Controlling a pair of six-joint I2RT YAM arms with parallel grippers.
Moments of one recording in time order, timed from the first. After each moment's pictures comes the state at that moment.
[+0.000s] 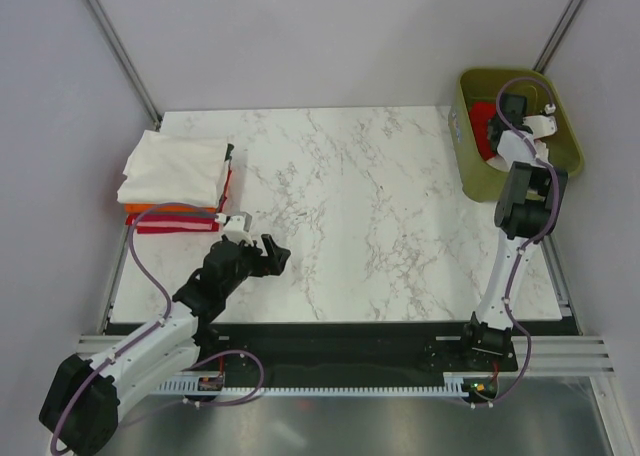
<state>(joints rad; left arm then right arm) -0.55 0.74 0.20 0.14 -0.07 -0.48 -0.23 2.32 1.90 -0.28 0.43 1.08</state>
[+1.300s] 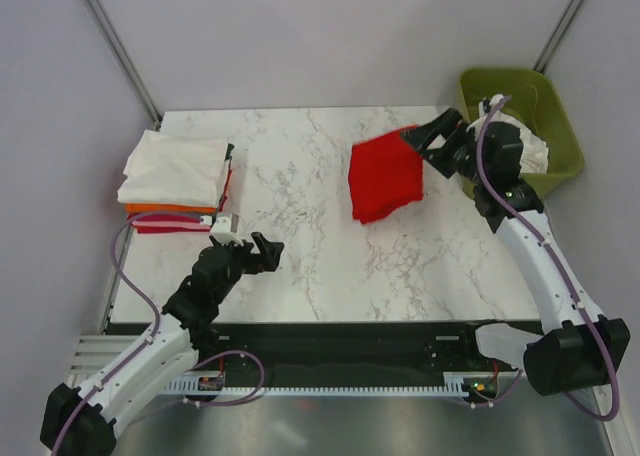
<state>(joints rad) -0.55 0.59 0.20 0.07 -0.14 -0.49 0.14 1.22 1.21 -0.12 -0.28 0.91</state>
